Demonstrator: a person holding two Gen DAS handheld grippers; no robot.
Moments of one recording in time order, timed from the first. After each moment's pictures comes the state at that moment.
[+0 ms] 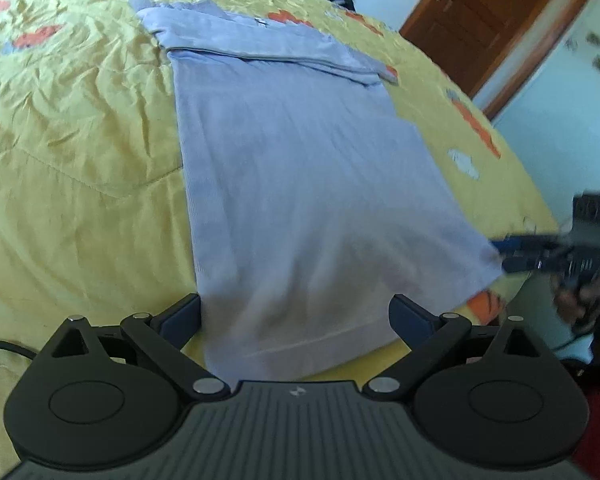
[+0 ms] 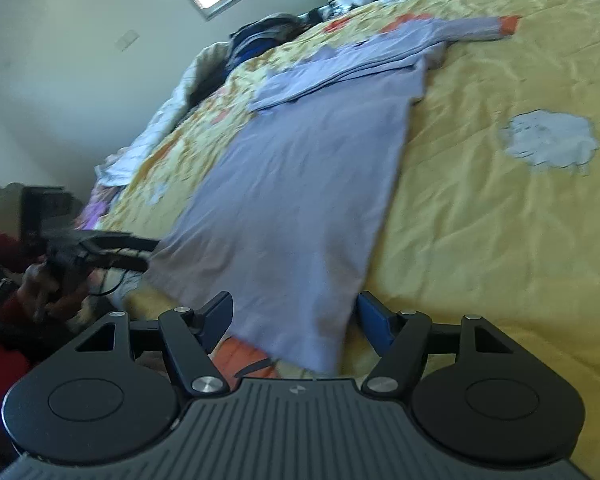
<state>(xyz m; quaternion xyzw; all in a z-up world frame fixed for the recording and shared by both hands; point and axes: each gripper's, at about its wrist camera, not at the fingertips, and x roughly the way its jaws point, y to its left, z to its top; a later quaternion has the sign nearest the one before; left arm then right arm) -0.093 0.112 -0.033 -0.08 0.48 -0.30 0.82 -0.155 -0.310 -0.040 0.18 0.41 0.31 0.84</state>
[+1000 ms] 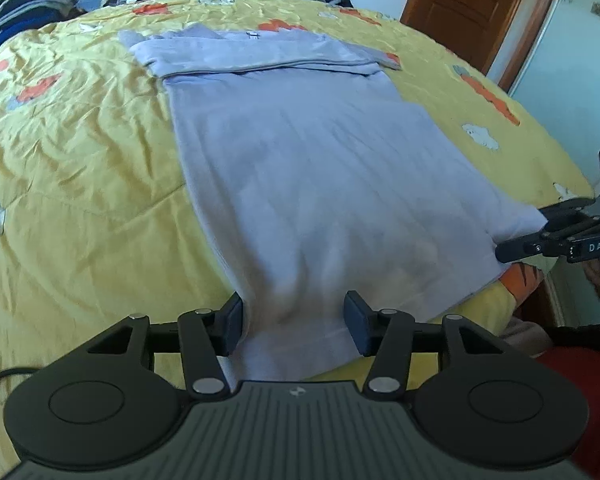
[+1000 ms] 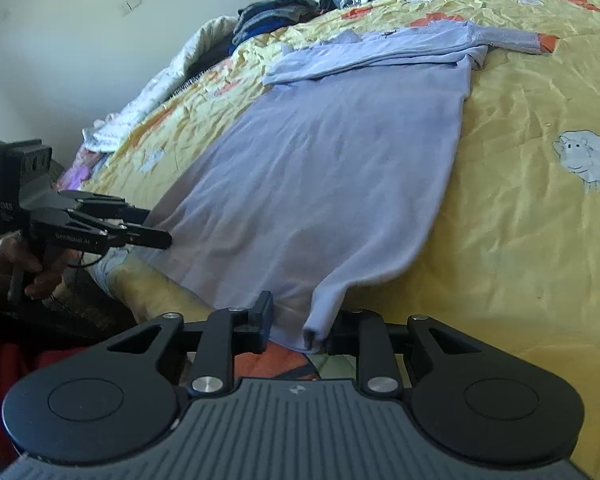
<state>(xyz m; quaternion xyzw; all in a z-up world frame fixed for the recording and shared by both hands) -0.111 0.095 -0.030 0.02 0.45 -0.27 0.85 -0.163 -0.262 -0.038 0.11 0.42 0.29 0.85</state>
